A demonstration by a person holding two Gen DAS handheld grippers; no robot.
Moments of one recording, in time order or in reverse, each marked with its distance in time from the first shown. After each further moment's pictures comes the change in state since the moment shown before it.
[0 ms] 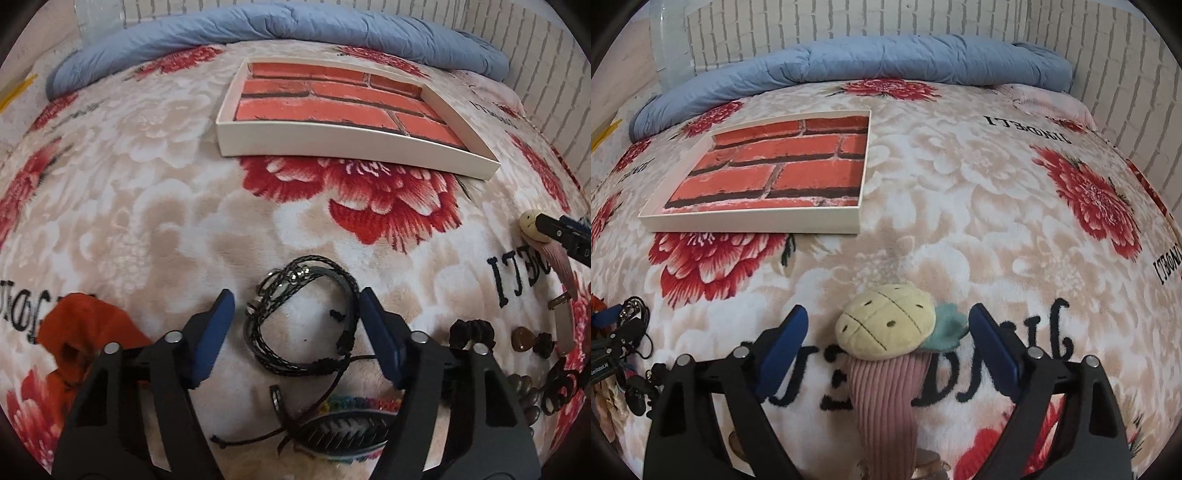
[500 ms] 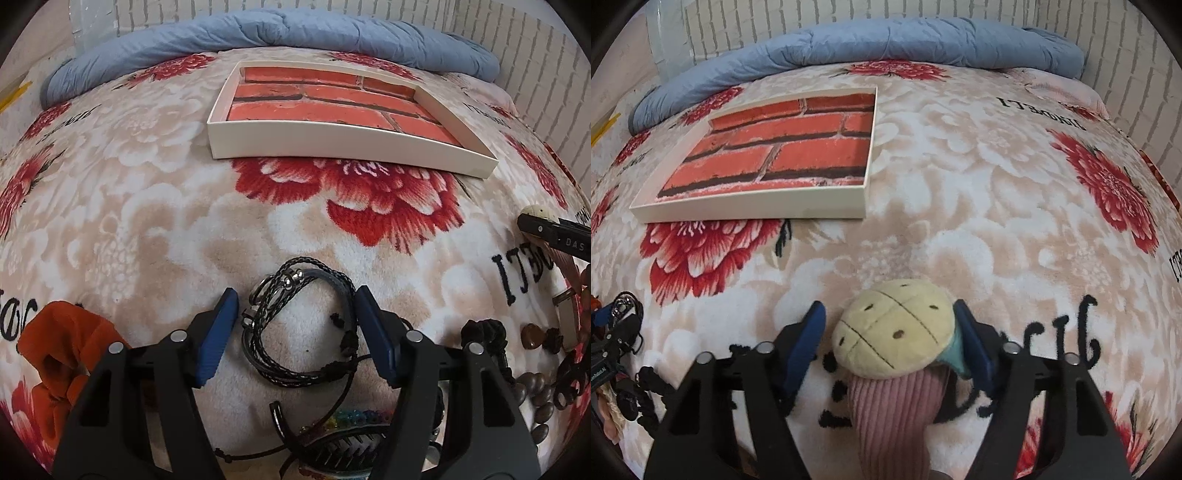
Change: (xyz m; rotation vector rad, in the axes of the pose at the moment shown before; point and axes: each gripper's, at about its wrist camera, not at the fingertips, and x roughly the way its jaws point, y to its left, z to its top) left arm 0.009 0.000 -0.005 0.037 -0.049 -0.011; right arm 0.029 0.005 -0.001 -0.008 0.060 0.024
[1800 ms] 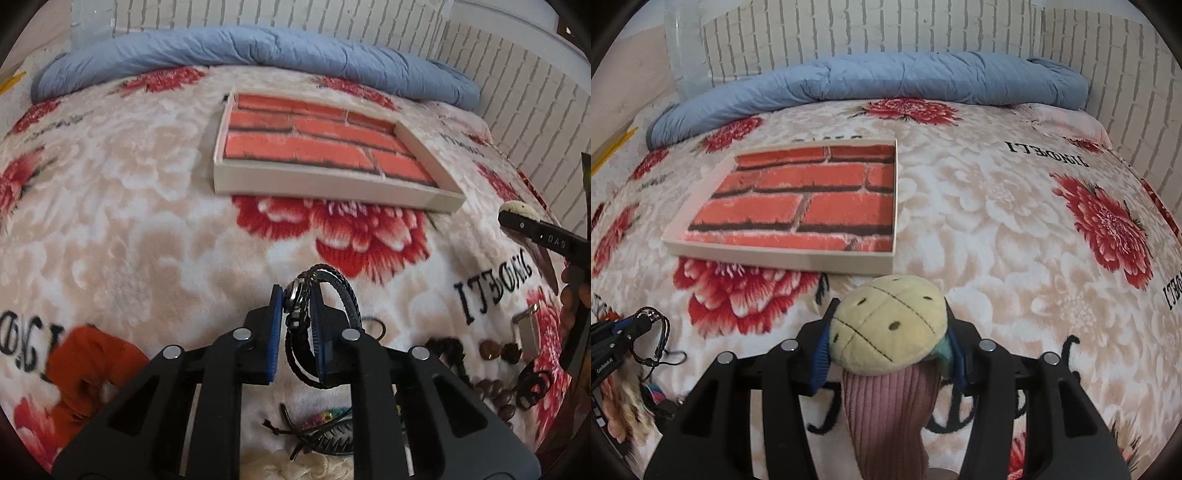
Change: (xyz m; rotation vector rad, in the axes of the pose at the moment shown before) left arm -0.034 0.021 0.019 -0.040 -0.076 -0.129; right arm -0.047 0.012 0.029 -0.008 -0.116 0.053
